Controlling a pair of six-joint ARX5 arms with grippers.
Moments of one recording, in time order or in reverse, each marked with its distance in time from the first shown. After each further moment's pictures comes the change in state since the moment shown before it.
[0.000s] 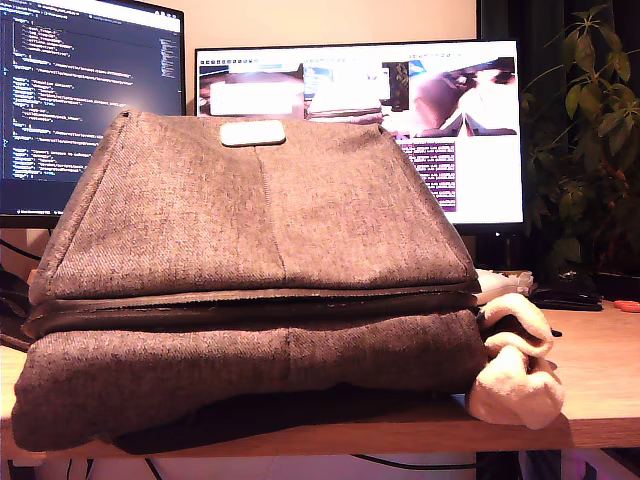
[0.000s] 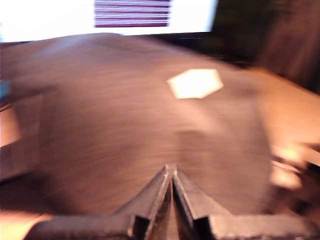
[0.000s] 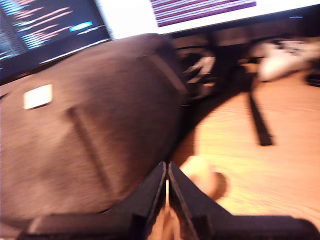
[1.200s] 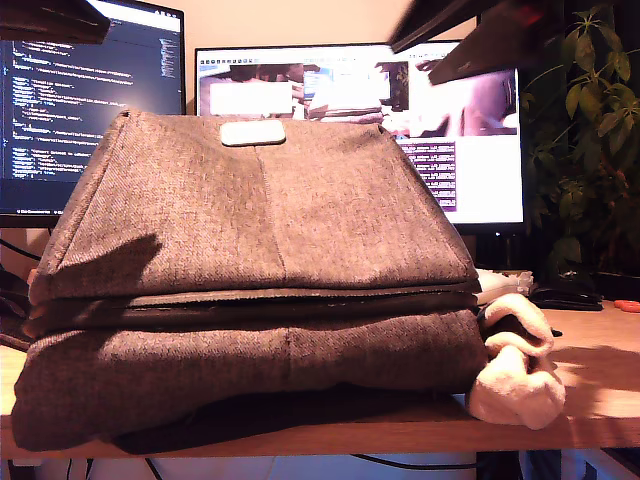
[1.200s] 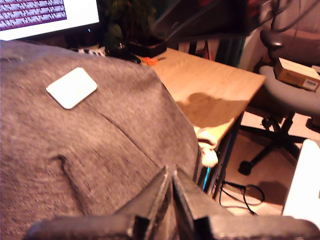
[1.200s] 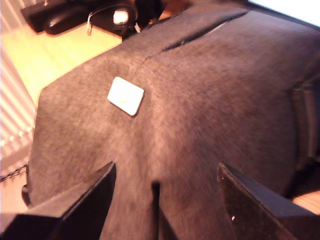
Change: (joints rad) left arm -0.392 0.157 0.000 0.149 -0.134 0.055; right arm 0.512 0.950 0.561 0.128 0.109 -0.345
